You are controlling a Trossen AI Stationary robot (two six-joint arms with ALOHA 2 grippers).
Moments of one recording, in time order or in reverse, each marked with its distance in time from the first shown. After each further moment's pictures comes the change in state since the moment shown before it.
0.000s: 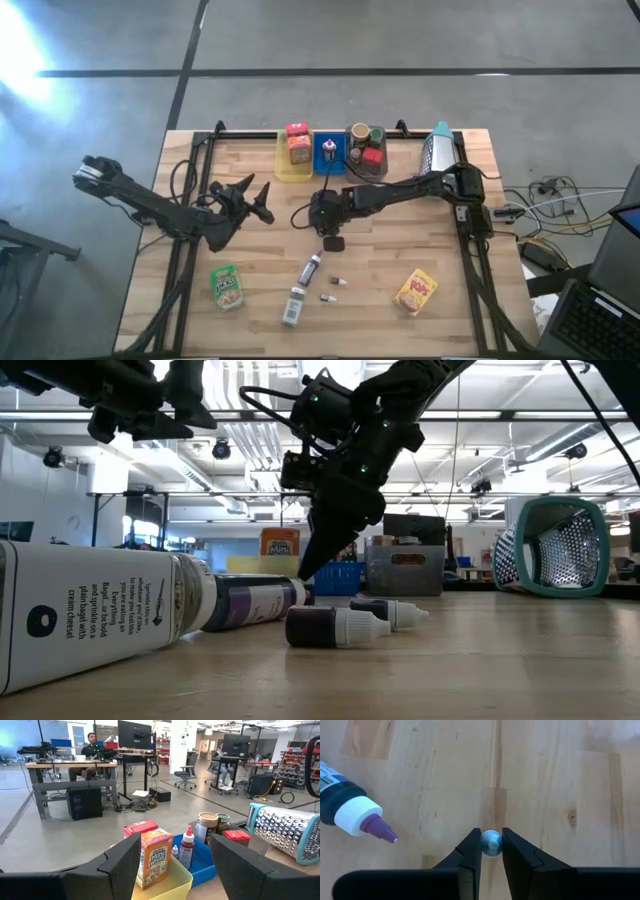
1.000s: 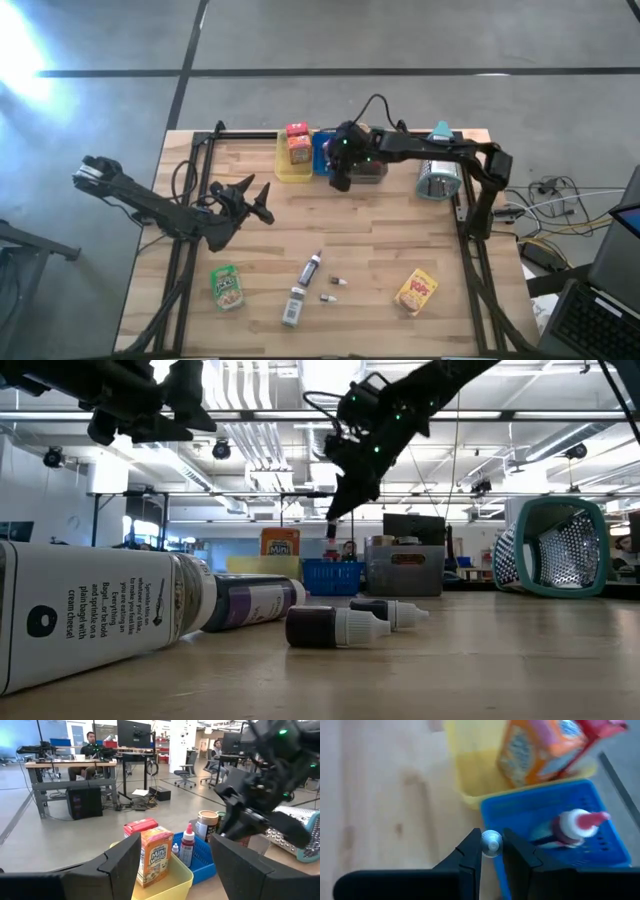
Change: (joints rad) left arm 0.002 0.000 -0.003 -0.028 0.005 -0.025; right arm -0.356 -0.213 0.001 -0.032 0.003 -0.032
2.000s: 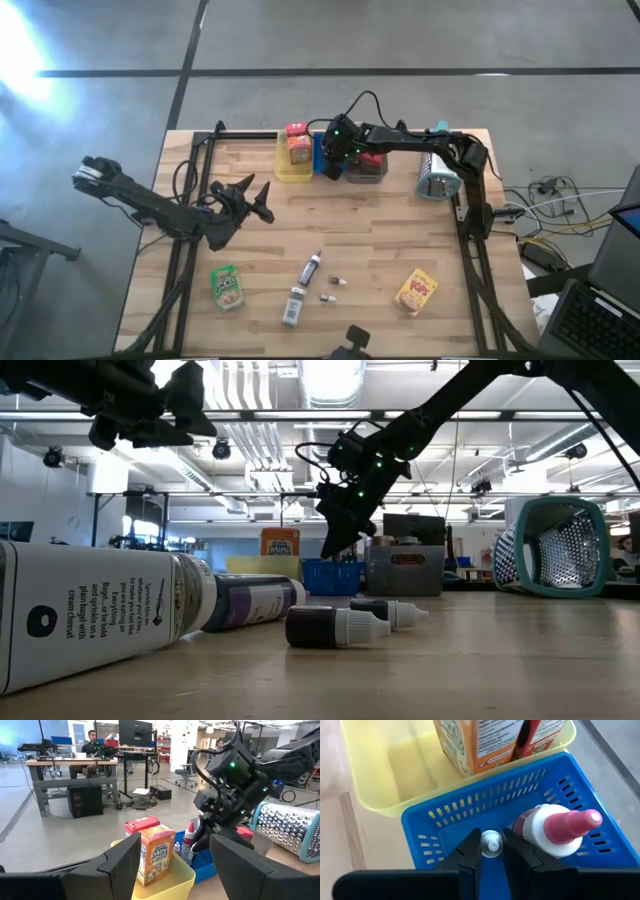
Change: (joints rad) left arm 0.017 0.000 -0.014 0.000 0.013 -0.021; right arm -0.123 0.220 0.075 0.100 0.004 0.062
